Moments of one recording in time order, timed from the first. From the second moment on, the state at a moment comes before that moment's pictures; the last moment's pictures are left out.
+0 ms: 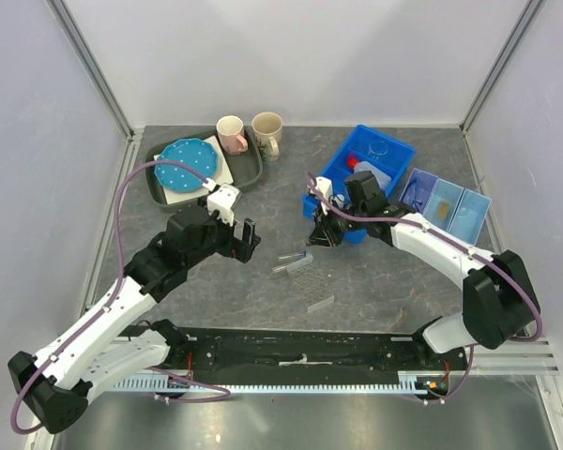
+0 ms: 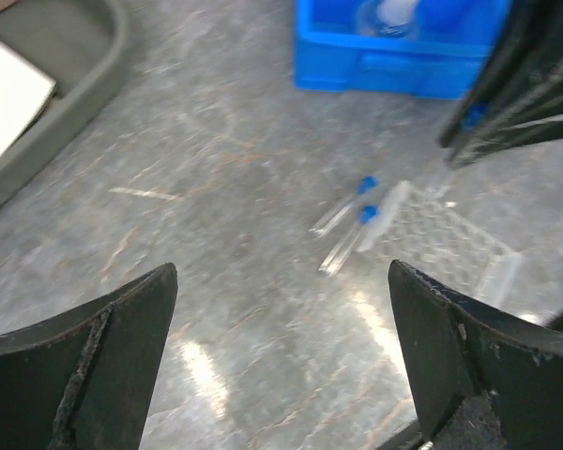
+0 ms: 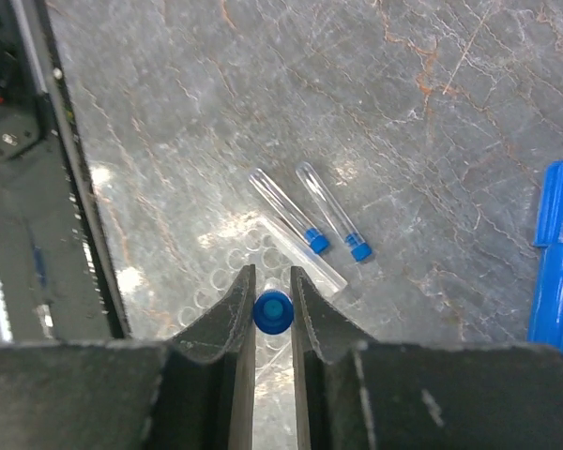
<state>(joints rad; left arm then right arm) -0.66 0.85 0.83 -0.41 0.00 -0.12 0.52 1.46 1.01 -0.30 -0.70 -0.15</state>
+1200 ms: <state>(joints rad) -0.66 0.89 0.74 -0.49 -0.21 -0.09 0.60 1.45 0.86 -0.20 -0.54 -0.36</state>
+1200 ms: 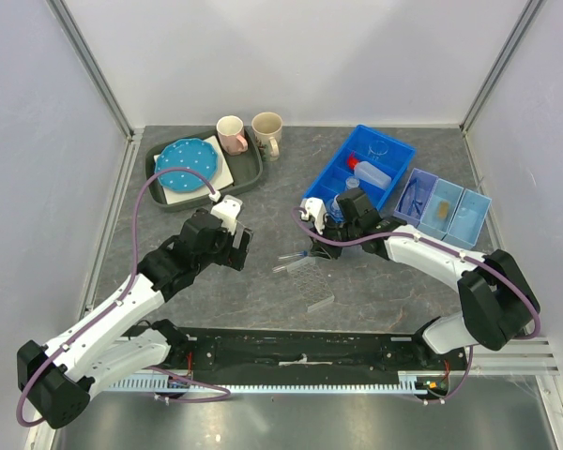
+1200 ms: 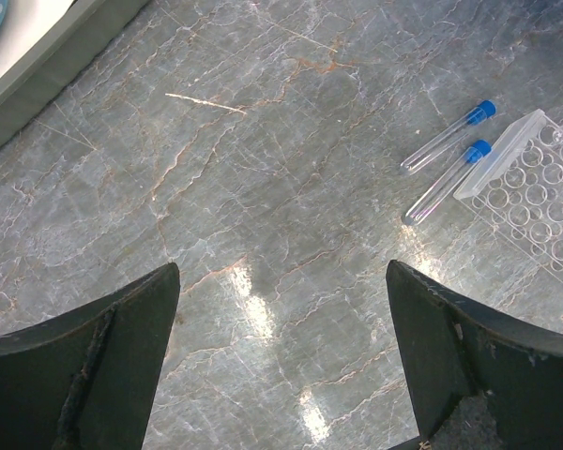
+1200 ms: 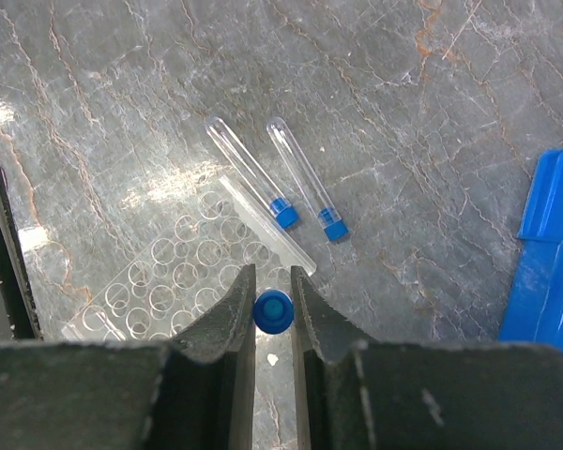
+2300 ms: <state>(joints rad) -0.66 0.87 0.72 -0.46 -0.09 -0.06 0.61 1.47 0.82 -0.18 -0.54 -0.38</state>
